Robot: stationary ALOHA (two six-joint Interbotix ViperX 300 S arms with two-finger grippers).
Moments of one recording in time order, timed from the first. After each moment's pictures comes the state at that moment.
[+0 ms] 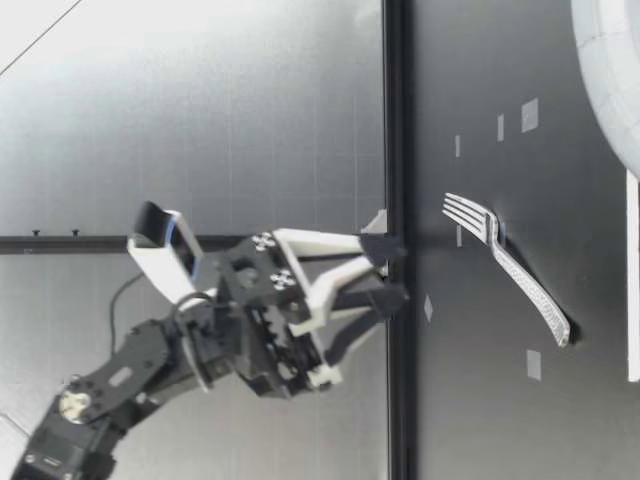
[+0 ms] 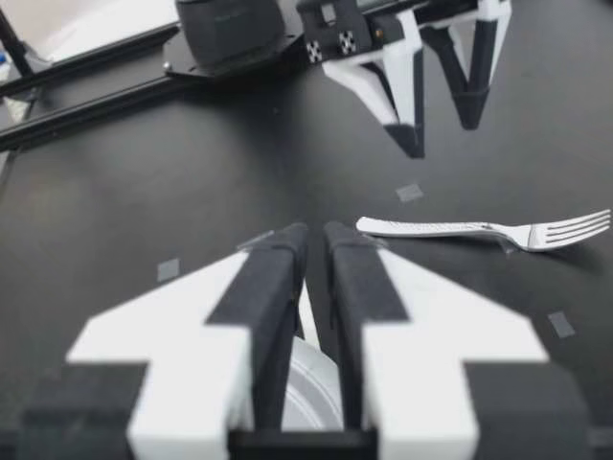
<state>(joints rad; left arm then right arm) 0.35 0.20 0.29 -0.22 0.71 -0.16 -0.15 -1.10 1.34 0.09 -0.11 0.15</state>
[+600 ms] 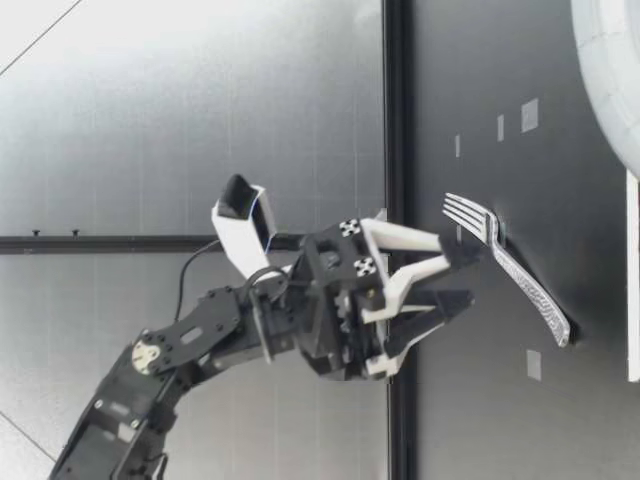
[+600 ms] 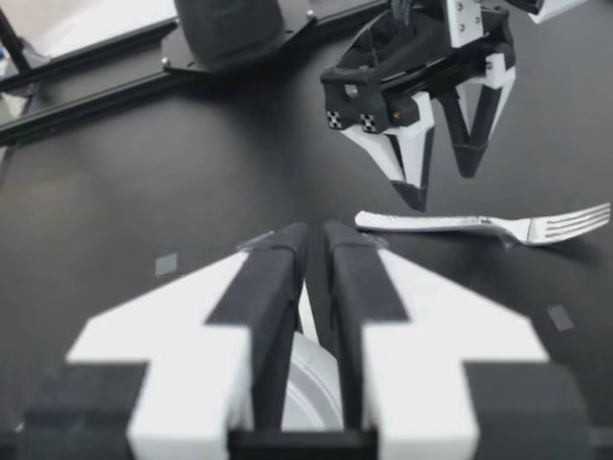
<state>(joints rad) 0.35 0.34 0.21 -0.22 0.77 -0.14 -0.15 -1.10 1.35 0.09 -0.11 0.15</state>
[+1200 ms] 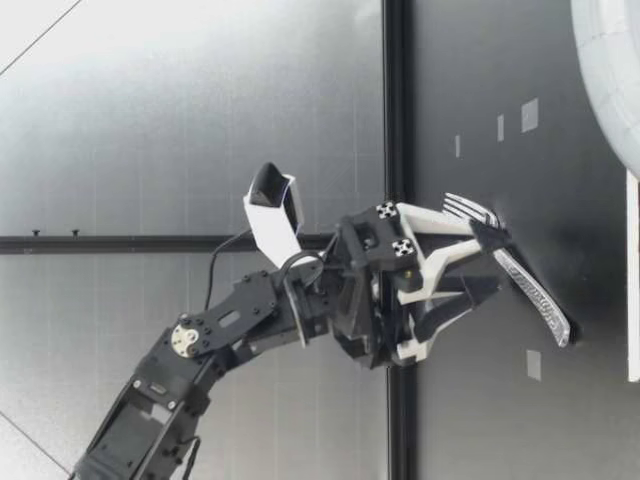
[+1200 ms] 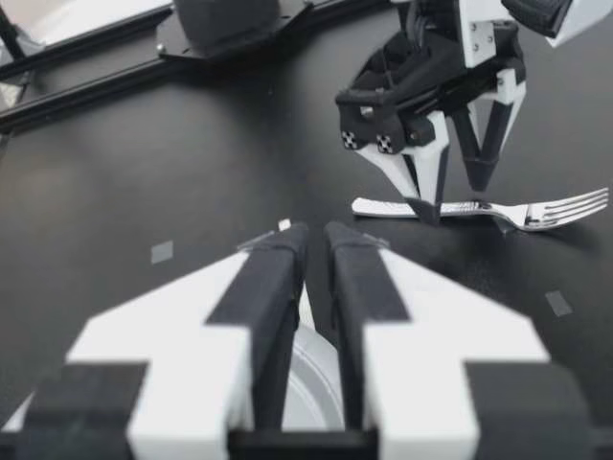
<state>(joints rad) 0.35 0.40 0.19 -0.22 0.72 -0.14 -0.15 -1.10 1.36 0.09 -0.11 0.15</state>
